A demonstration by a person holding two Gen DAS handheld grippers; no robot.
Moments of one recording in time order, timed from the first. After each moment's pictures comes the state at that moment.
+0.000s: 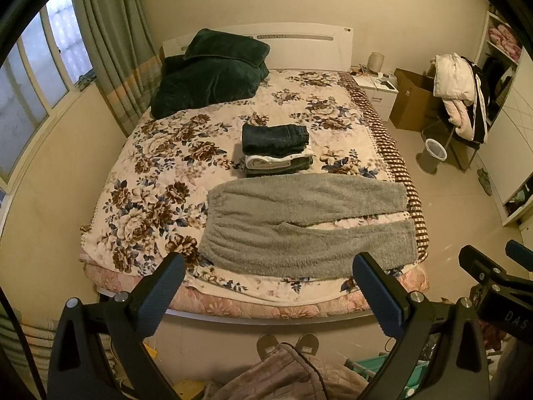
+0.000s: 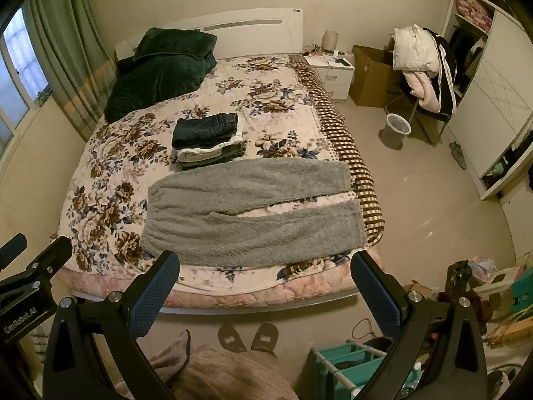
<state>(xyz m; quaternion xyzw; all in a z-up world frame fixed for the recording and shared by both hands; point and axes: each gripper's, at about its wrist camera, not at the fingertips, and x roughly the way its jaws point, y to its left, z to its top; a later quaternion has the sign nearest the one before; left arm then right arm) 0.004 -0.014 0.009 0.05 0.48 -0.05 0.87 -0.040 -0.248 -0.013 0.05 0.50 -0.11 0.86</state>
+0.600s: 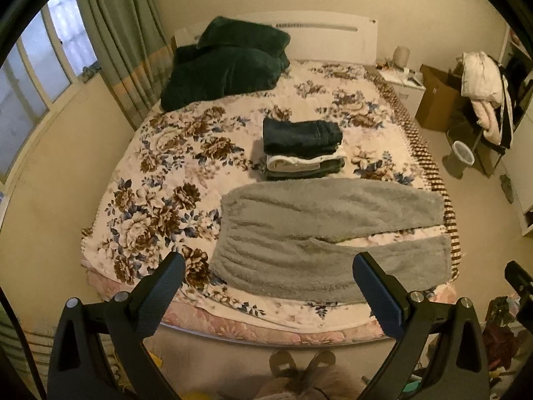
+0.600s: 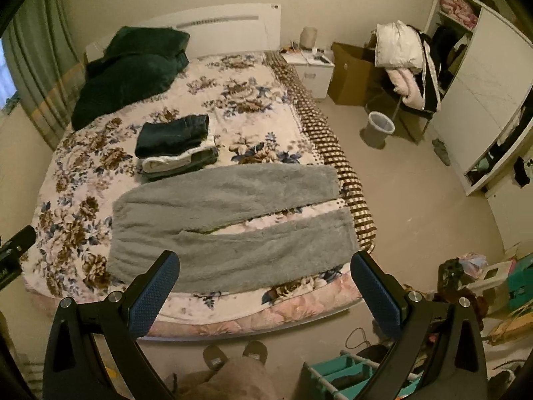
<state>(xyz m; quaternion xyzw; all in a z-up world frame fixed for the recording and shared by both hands) 0.117 0.002 -0.065 0.06 0.50 -0.01 0.87 0.076 -0.285 -0.107 0.04 0.49 -0.17 0.85</state>
